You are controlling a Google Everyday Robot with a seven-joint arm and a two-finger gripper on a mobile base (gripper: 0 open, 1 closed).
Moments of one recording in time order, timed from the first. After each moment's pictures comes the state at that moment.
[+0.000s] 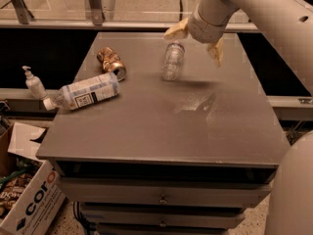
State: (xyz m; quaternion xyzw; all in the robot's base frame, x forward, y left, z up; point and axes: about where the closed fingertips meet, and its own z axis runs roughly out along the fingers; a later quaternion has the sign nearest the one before) arm 0.703 -0.117 0.888 -0.95 0.20 -0.17 0.15
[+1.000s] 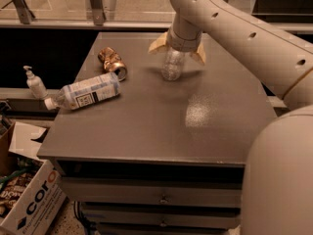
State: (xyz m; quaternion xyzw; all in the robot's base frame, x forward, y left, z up) arm 0.749 -0.079 0.846 -0.96 0.09 -0.24 0.08
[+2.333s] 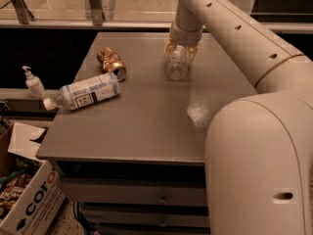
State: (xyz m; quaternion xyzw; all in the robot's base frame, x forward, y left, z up) arm 0.773 -0.093 0.838 -0.98 0.05 -0.18 0.06
